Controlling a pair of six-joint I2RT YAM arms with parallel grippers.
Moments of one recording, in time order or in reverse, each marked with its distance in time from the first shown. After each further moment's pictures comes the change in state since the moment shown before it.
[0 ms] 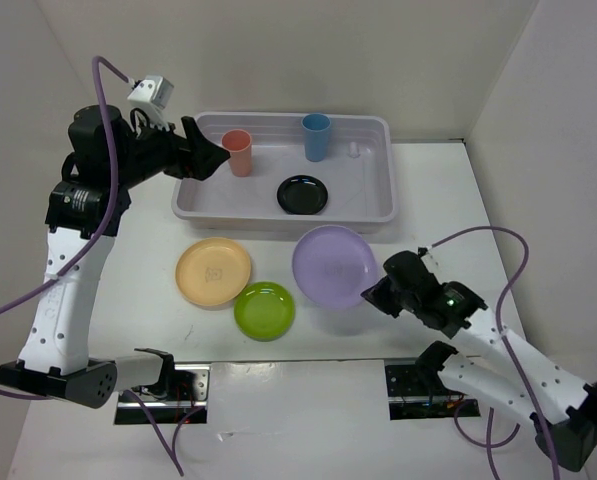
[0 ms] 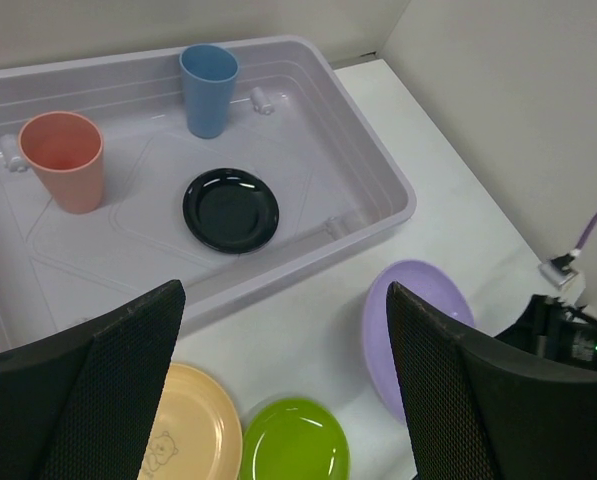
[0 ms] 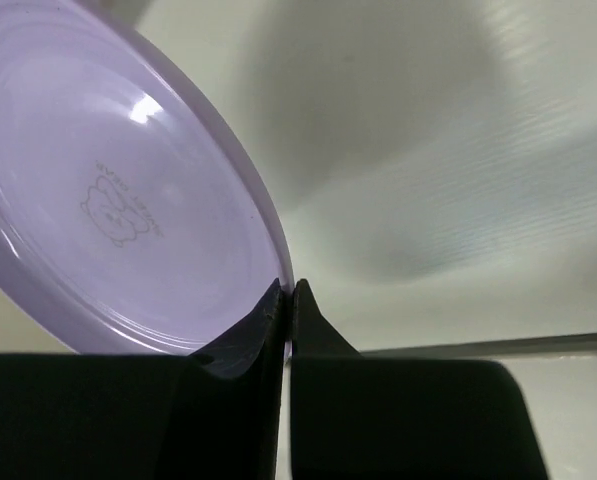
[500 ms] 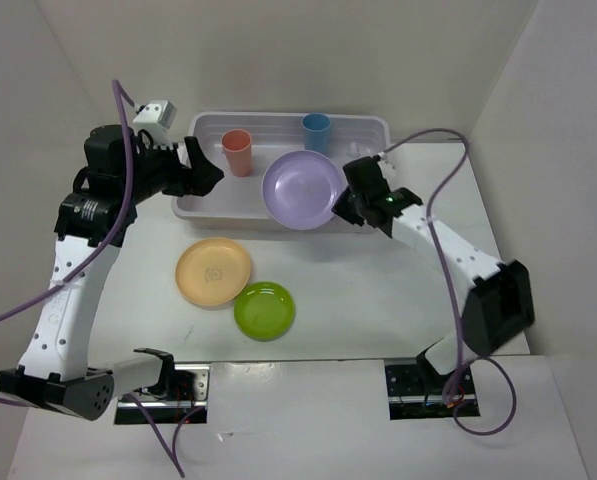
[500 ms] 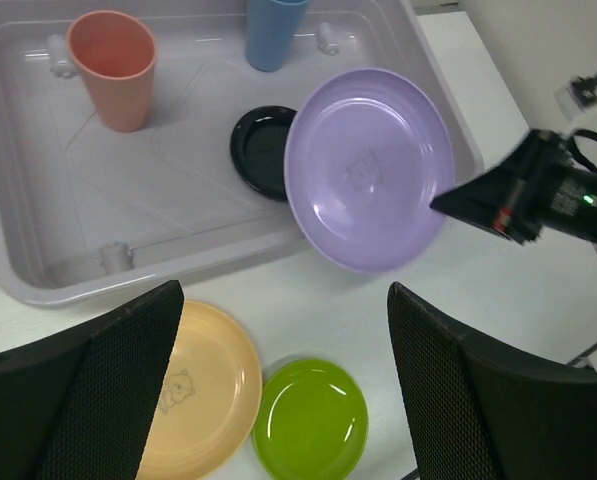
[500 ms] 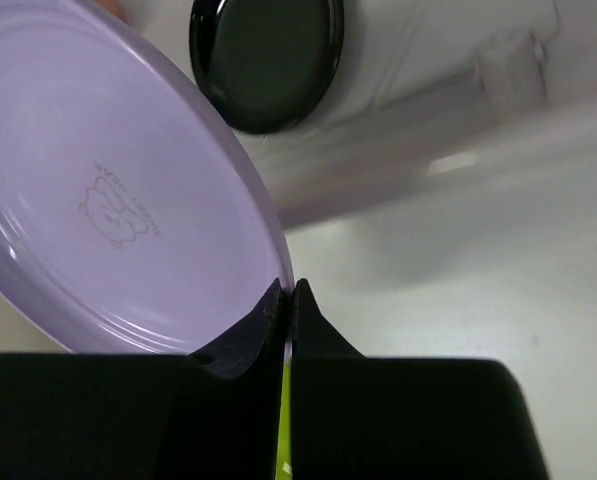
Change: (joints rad) left arm -0.002 -0.046 -0.155 -0.028 -0.118 -0.003; right arm -0.166 0.662 0.571 0.256 0.016 -0.369
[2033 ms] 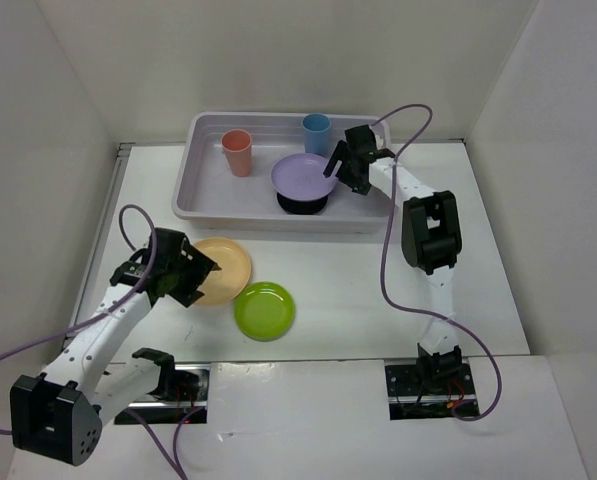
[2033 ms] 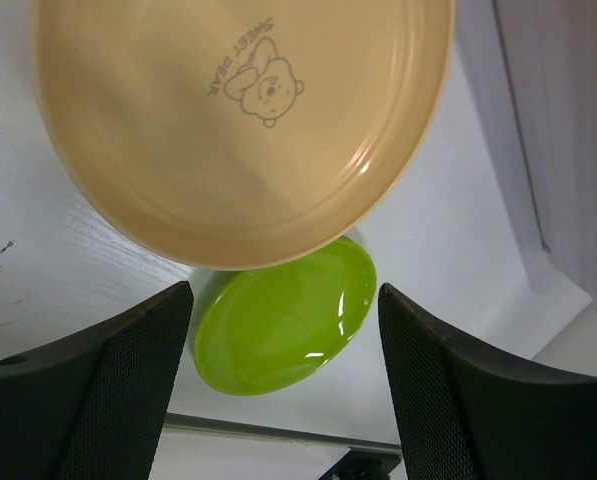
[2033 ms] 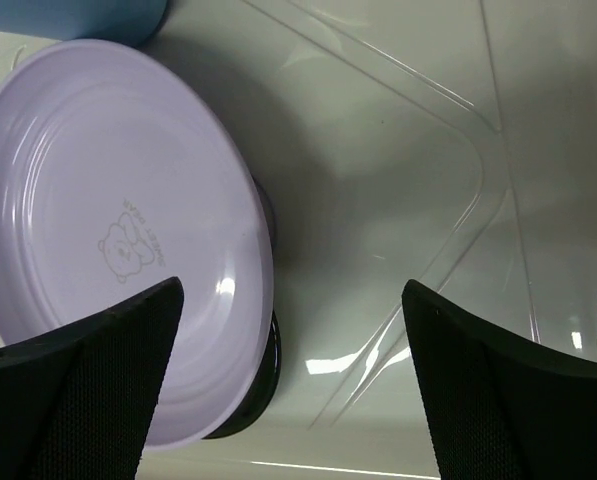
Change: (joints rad) left arm -0.048 -0.253 -0.869 -0.008 -0.331 -0.970; right arm -0.241 0.831 0.659 0.066 -0.121 -0.319
